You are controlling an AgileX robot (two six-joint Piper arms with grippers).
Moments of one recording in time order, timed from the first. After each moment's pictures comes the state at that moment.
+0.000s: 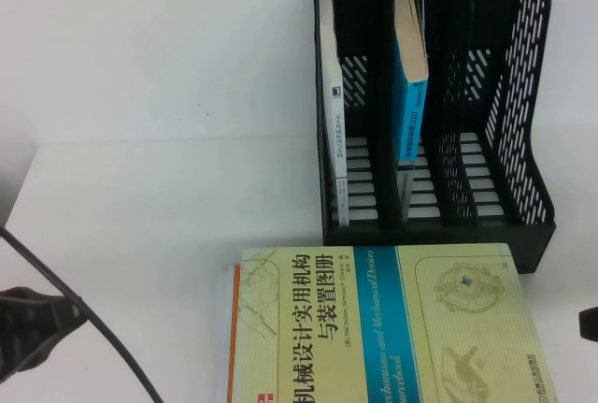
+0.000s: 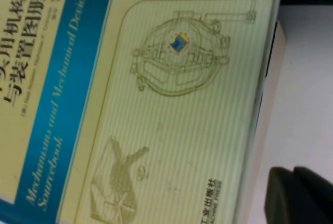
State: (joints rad) right arm 0.00 1.09 -0.57 0.79 0.76 -0.60; left arm 0.01 0.84 -0.57 -0.67 0.66 0.19
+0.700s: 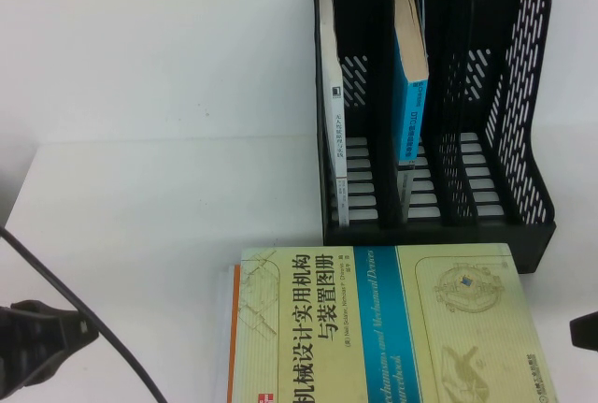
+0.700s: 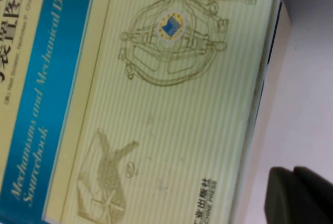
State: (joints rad) right arm 0.00 1.17 -0.57 0.81 0.76 -0.66; left arm 0.01 0.84 -0.57 -0.69 0.73 0.23
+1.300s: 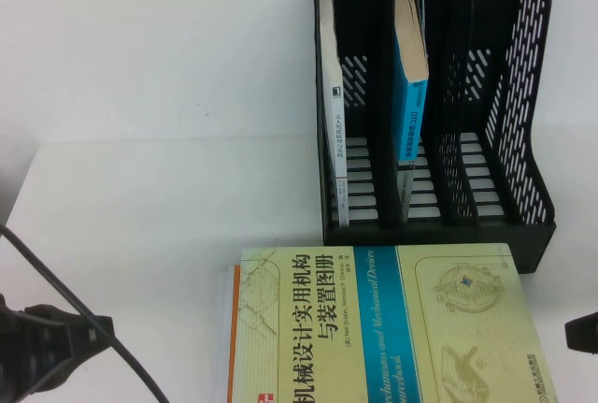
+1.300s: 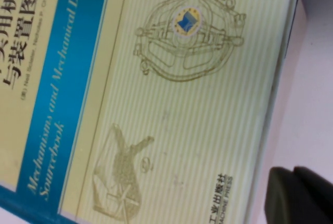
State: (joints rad) right arm 0.00 1.17 -0.57 0.84 0.78 -0.67; left arm 0.01 0.84 -0.57 -0.78 0.78 0.30
